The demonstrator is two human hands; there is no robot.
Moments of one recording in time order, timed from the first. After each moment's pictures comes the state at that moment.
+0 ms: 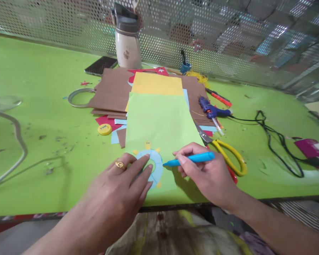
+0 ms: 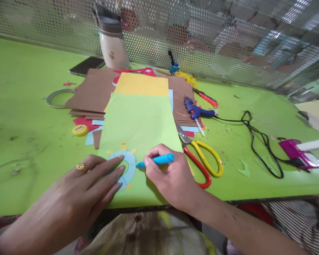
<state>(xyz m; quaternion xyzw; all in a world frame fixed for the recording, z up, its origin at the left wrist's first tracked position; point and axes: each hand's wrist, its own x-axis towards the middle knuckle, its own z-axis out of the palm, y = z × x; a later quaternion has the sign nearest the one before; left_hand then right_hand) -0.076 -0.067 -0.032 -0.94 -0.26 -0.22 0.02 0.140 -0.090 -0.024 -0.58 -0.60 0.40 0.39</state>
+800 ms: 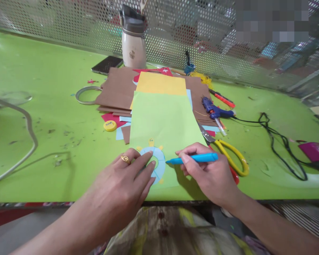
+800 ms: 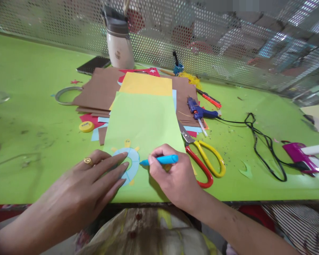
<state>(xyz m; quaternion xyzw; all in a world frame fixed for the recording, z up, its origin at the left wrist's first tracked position) -0.079 -0.068 -0.038 -0.95 -0.25 -0.19 0.05 0.138 -0.093 -0.027 -0.60 -0.60 0.36 0.39</state>
